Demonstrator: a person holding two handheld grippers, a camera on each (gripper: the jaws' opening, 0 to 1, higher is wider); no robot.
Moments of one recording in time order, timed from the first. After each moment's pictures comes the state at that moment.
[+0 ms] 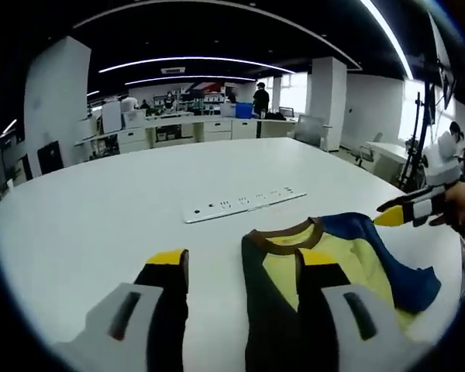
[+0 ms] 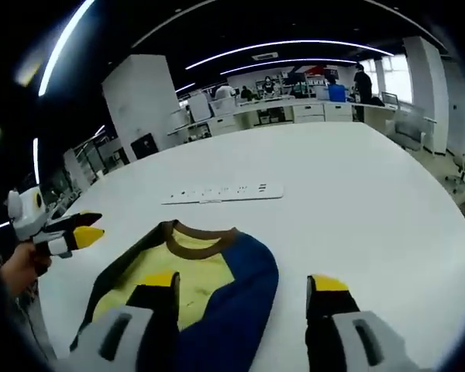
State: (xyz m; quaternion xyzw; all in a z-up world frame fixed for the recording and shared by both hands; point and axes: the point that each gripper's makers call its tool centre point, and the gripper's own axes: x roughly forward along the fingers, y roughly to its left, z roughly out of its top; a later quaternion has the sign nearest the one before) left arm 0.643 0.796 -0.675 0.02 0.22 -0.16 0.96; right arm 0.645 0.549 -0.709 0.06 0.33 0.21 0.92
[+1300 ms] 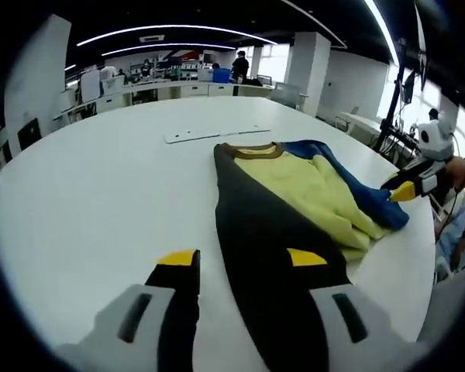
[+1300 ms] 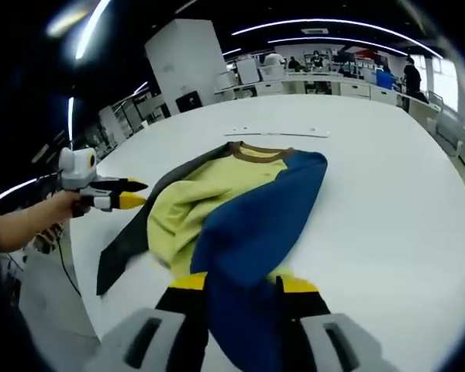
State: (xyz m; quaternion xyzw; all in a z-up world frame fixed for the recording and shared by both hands) left arm 0.526 0.812 -0.752 0.01 0.32 -0.23 0.92; right arm 0.492 0.549 -0.742 -0.01 0.40 0.32 0.86
